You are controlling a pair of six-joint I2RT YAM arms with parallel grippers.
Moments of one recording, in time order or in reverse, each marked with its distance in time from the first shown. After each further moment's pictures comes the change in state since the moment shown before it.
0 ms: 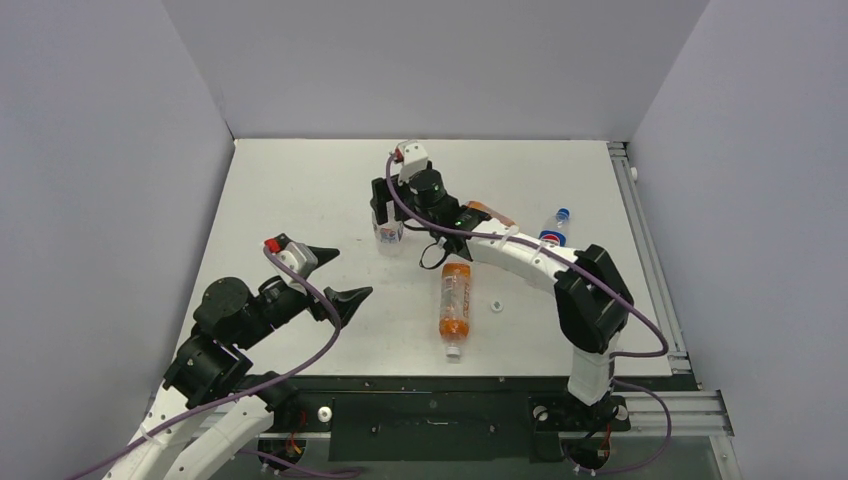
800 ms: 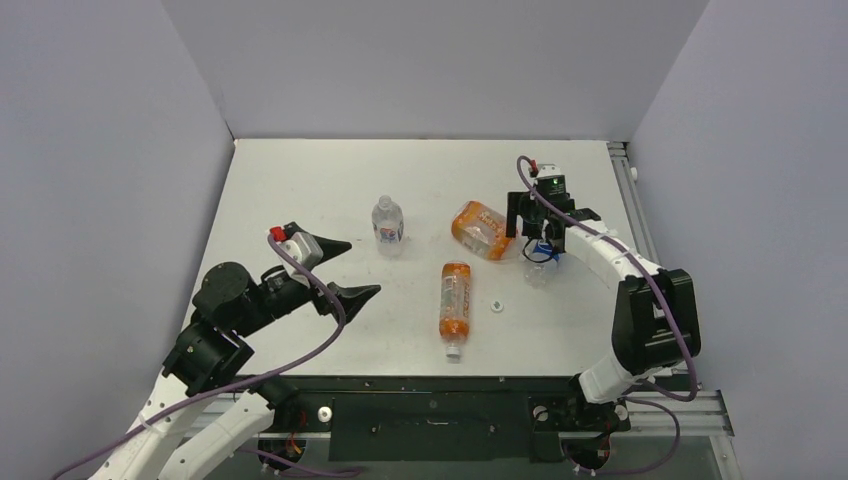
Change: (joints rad) left arm 0.000 0.088 0.090 0.014 0.108 0.000; right arm -0.567 -0.322 -0.378 -0.410 -0.042 -0.046
